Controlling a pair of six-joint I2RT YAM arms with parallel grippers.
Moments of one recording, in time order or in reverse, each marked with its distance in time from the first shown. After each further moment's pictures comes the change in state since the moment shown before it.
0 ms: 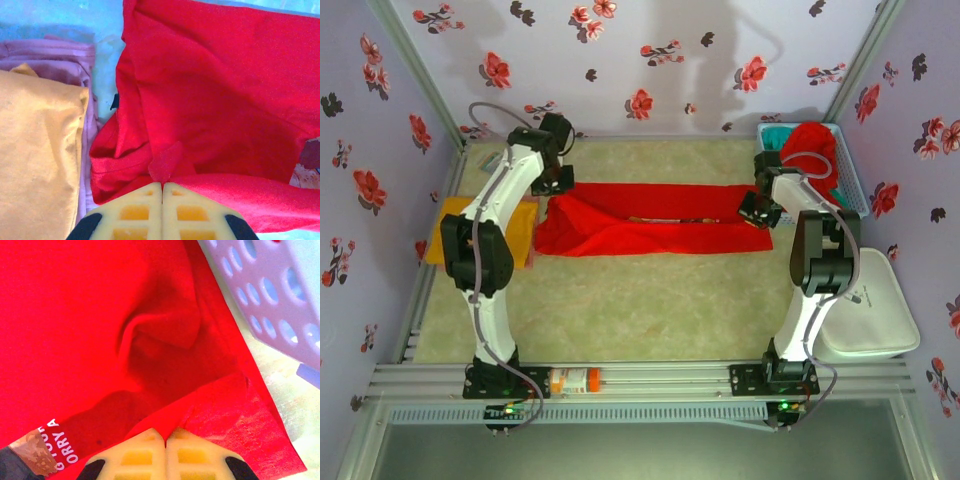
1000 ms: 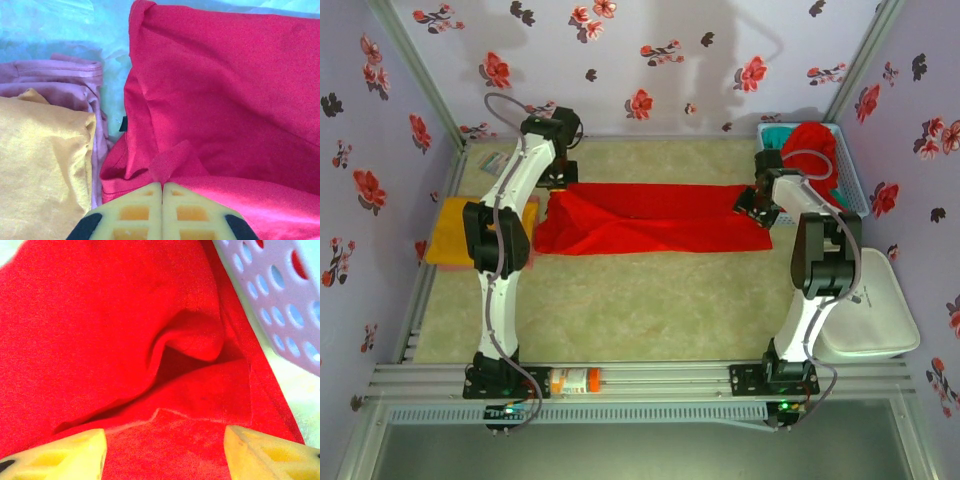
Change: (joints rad) left arm 0.000 0.224 0.294 -0.161 -0.064 0.026; right arm 0.008 -0.043 -0.032 0.083 -0.032 0.000
